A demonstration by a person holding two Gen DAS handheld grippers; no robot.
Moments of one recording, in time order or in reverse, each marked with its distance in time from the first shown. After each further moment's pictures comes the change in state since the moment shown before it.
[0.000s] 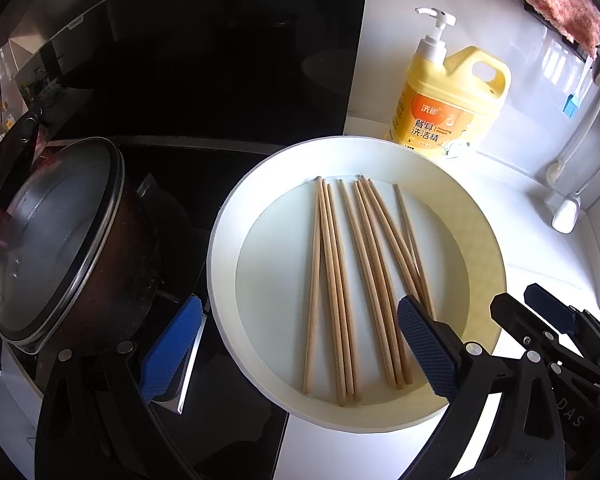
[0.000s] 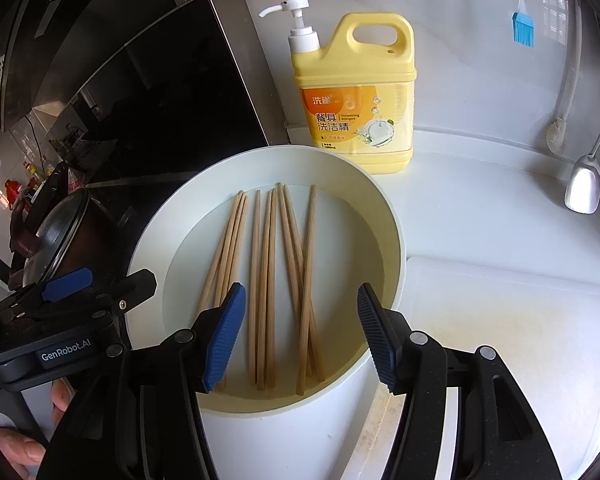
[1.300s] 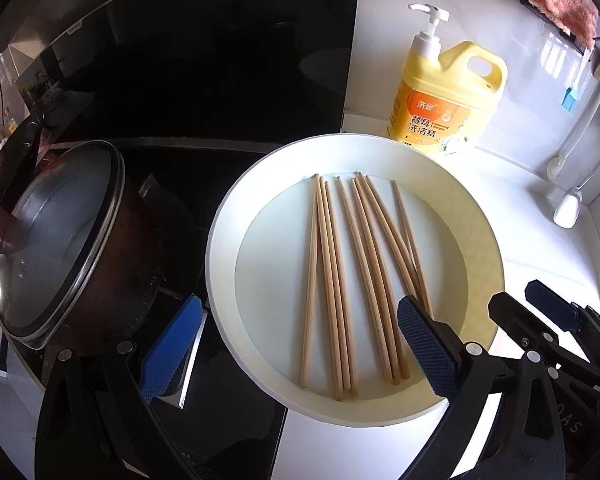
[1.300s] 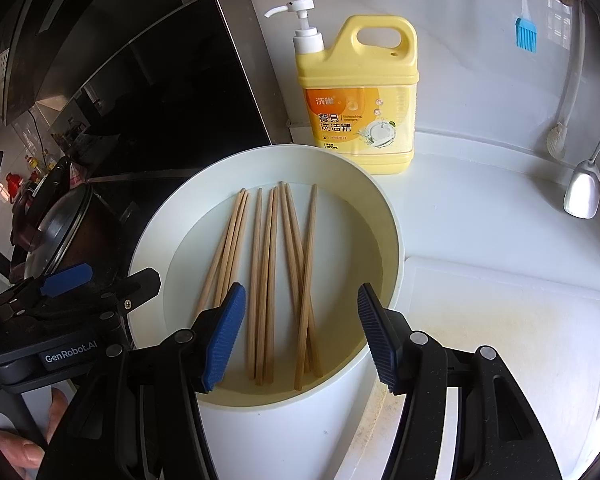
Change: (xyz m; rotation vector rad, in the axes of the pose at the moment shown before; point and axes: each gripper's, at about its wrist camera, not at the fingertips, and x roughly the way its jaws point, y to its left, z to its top) left arm -0.002 -0.004 -0.001 0.024 0.013 0.012; right arm -0.003 0.000 0.003 -0.016 0.008 0.000
